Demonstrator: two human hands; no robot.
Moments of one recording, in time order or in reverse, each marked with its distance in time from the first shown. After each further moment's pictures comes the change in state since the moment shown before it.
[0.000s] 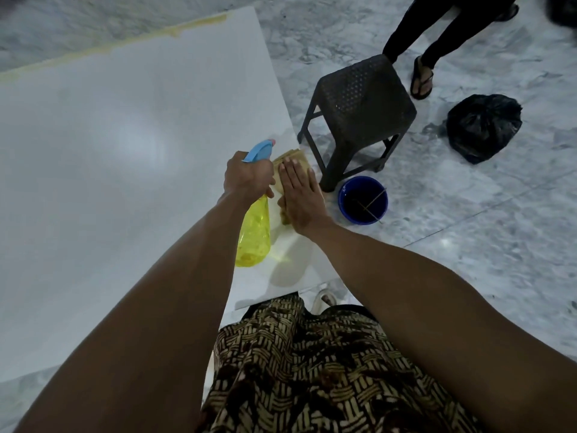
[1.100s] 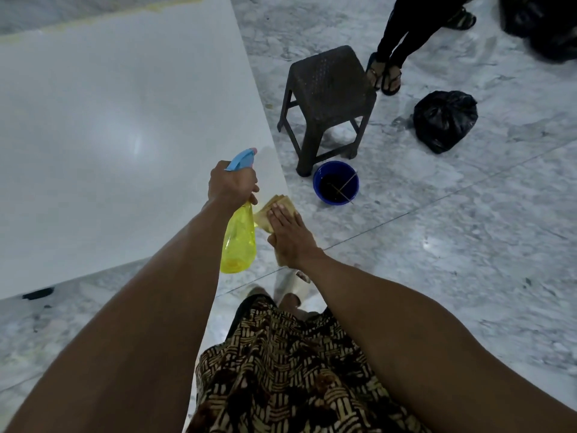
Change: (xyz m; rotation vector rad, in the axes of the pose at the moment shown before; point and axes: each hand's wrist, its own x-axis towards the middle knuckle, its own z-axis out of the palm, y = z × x) left_hand -0.160 -0.058 0.037 -0.008 0.070 -0.013; right_hand -0.223 -0.005 0.026 0.187 -0.212 -0.058
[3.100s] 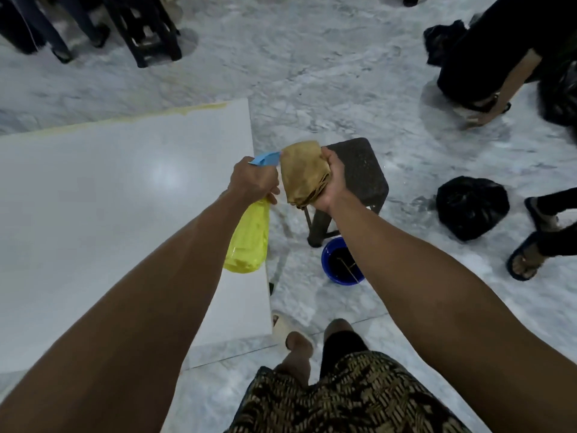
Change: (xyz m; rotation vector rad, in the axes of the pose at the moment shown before) left_hand 0.117 0.231 0.044 -0.062 -0.034 0.065; right_hand 0.203 0.134 -0.302 2.123 -0.035 0.299
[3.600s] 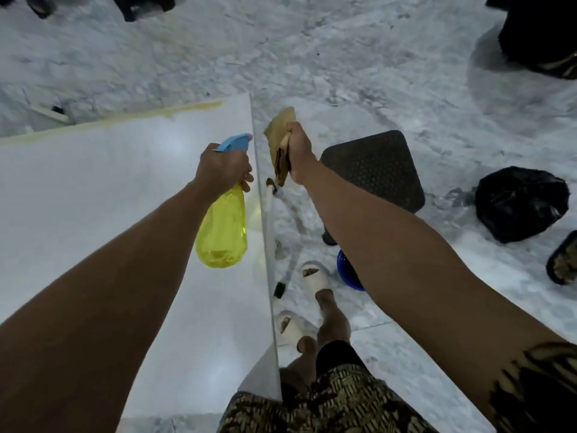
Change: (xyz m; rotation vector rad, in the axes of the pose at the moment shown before) left_hand 0.179 0.025 -0.044 -0.076 0.098 -0.108; right_hand 0.235 -0.038 0.075 -0.439 0.200 -0.069
